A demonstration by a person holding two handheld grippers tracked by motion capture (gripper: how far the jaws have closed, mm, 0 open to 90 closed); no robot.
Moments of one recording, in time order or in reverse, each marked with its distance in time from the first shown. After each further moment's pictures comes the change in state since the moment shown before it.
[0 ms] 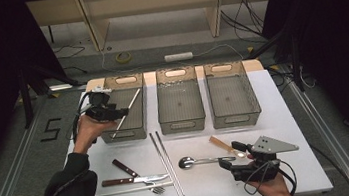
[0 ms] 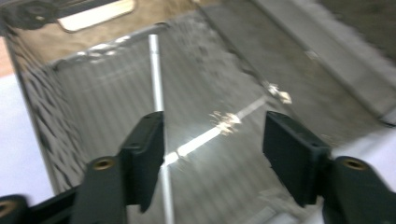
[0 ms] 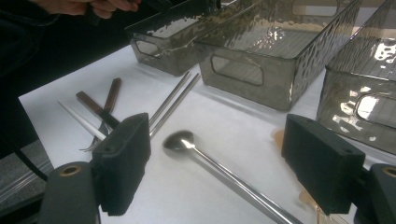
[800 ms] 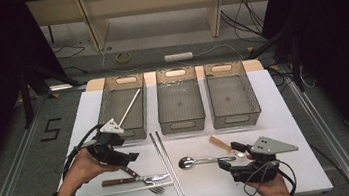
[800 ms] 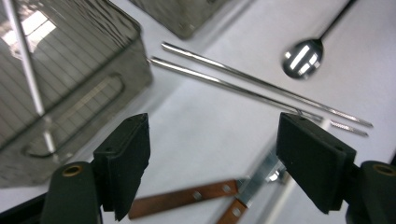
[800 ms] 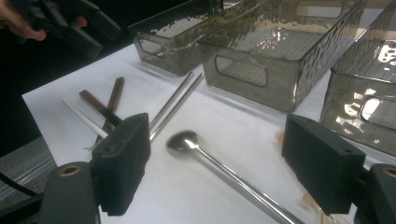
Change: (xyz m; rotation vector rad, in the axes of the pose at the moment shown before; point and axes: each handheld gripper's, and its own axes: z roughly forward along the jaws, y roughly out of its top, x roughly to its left) left arm -0.088 -0.063 -0.054 0.210 -0.159 0.254; right arm 0.004 0.001 0.000 0.008 0.005 -0.008
